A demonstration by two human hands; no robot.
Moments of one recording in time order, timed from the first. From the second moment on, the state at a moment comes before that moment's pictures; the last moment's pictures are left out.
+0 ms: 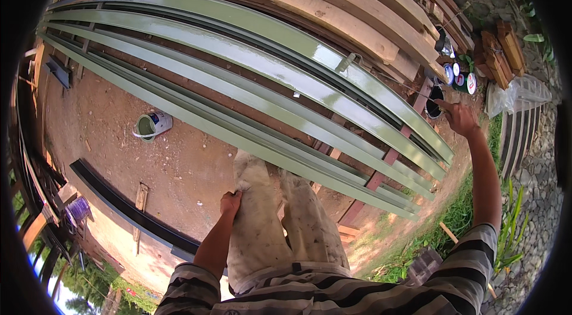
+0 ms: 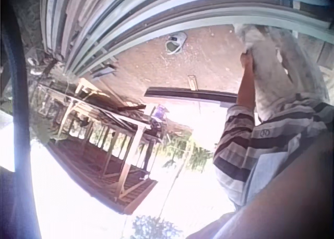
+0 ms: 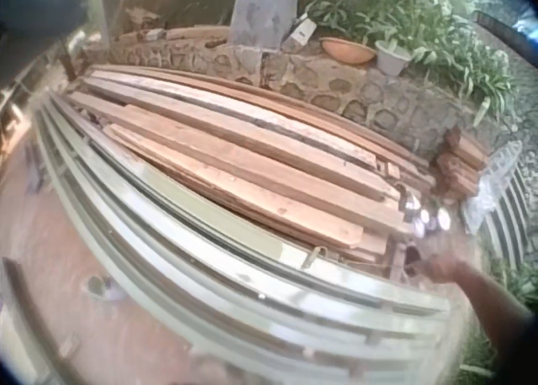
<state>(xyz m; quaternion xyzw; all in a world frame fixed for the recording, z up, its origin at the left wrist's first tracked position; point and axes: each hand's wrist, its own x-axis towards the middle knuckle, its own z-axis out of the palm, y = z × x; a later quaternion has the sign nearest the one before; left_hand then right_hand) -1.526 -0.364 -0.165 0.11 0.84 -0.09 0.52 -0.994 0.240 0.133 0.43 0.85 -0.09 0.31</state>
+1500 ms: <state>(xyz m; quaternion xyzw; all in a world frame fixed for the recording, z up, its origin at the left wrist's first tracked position) -1.487 -0.352 -0.160 0.17 0.85 -0.15 0.47 -0.751 0.036 0.137 0.67 0.65 -0.18 0.30</state>
